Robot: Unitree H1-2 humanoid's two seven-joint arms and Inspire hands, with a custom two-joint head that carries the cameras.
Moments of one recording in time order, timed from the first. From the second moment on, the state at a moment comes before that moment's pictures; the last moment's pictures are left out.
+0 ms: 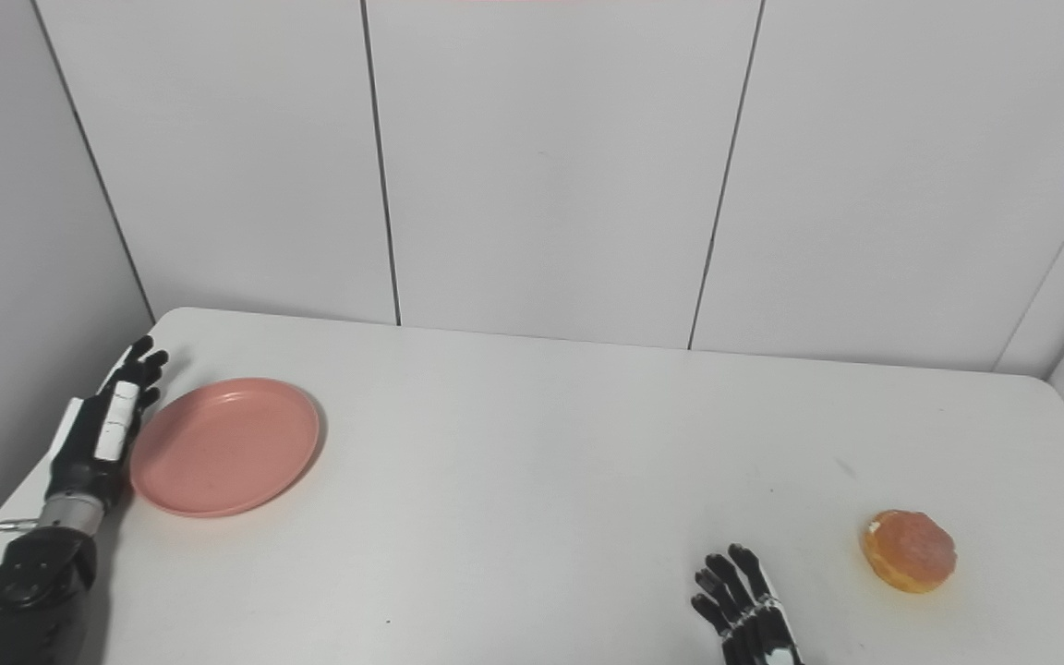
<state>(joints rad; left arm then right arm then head) -0.49 0.45 0.27 0.84 -0.13 -0.43 -0.10 0.12 0.06 0.04 -0.04 0.16 -0.29 0.12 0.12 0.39</state>
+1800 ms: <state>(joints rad) -0.42 0.21 0.14 0.50 -0.13 -0.21 -0.10 0.12 0.07 0.05 -0.04 0.14 -0.29 0.09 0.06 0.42</state>
